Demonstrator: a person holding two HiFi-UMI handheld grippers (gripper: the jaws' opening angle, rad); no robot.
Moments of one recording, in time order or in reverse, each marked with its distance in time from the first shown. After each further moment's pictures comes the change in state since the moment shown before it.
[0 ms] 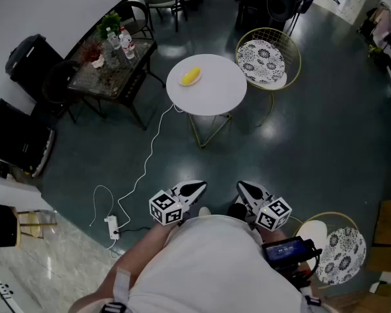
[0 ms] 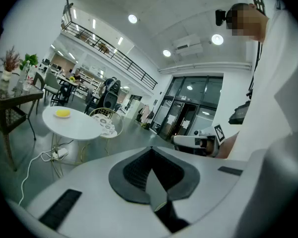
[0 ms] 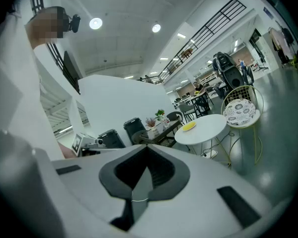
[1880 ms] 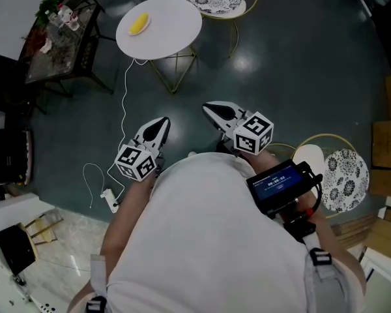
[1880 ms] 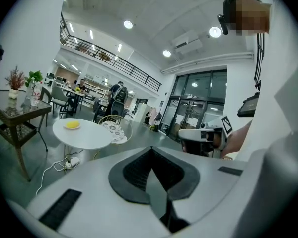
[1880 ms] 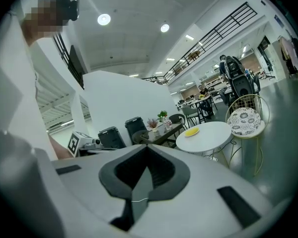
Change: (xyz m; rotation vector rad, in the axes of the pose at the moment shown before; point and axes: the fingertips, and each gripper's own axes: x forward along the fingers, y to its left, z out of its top) left arm -0.006 0.018 0.019 0.074 -0.036 0.134; right arm 0.025 0.004 0.029 -0.087 0.012 0.039
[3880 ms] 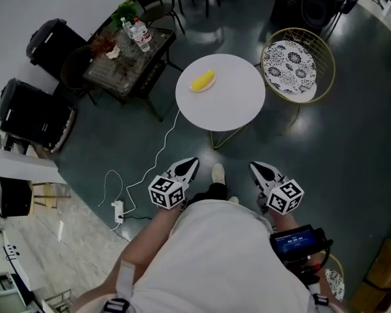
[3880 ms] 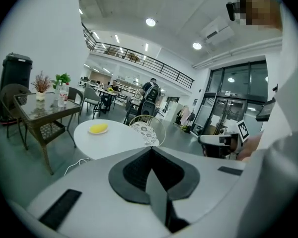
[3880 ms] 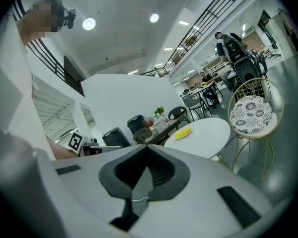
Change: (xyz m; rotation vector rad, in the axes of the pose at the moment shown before) left arm 0.129 0.139 0.063 -0.124 0.028 0.381; right arm 0.065 -0.211 0.062 0.115 0.081 0.118
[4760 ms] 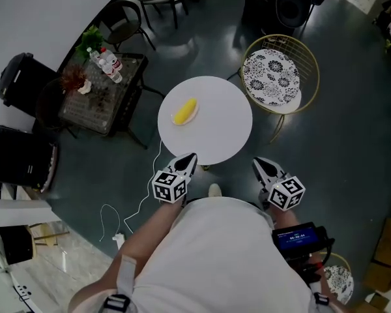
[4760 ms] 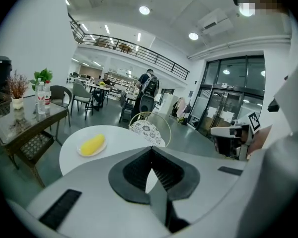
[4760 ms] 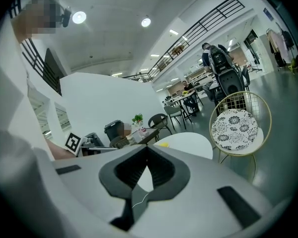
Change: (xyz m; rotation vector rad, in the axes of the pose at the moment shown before) left arm 0.142 0.093 0.083 0.068 0.102 -0.065; right arm 0.068 -0.106 0.087 0.007 -0.055 -0.239
